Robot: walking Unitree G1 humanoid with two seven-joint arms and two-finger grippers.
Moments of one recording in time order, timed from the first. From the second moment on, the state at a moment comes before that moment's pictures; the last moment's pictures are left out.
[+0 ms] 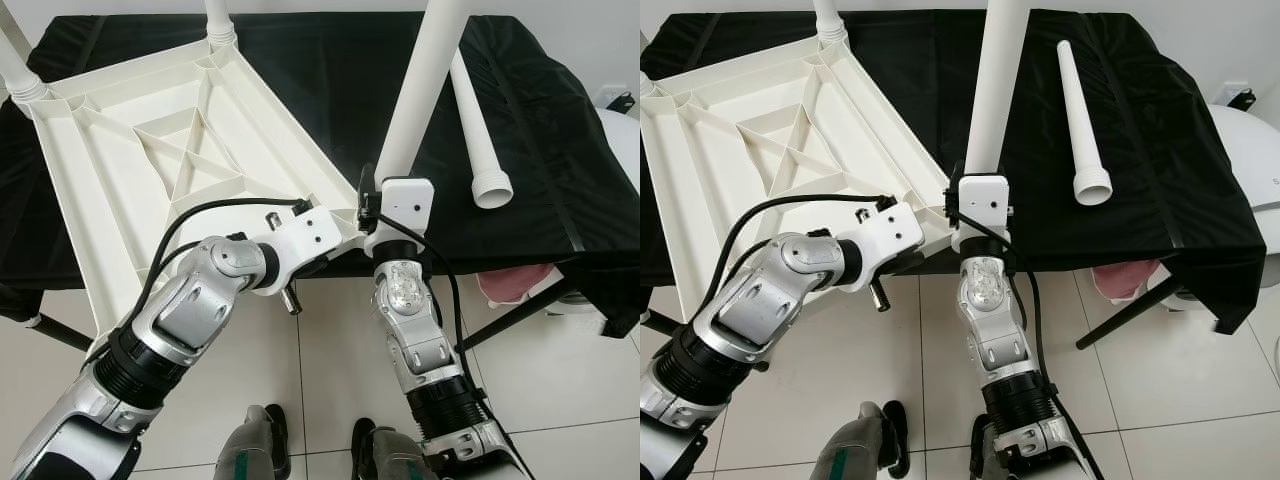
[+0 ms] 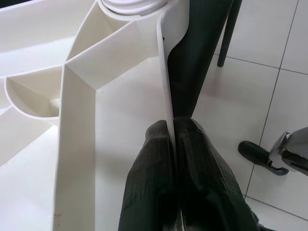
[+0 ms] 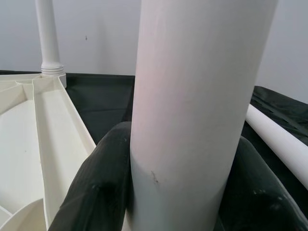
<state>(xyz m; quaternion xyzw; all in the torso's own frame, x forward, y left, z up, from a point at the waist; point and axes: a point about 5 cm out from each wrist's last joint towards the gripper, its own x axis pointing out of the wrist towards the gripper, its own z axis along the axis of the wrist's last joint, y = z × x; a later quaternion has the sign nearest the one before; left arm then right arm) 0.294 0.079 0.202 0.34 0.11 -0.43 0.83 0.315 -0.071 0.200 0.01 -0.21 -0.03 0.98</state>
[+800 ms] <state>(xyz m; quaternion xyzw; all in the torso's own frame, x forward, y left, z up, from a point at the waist) 0.295 0.082 0.202 0.35 0.12 -0.43 0.83 0.316 -0.084 0.194 0.02 -0.19 -0.07 0.98</state>
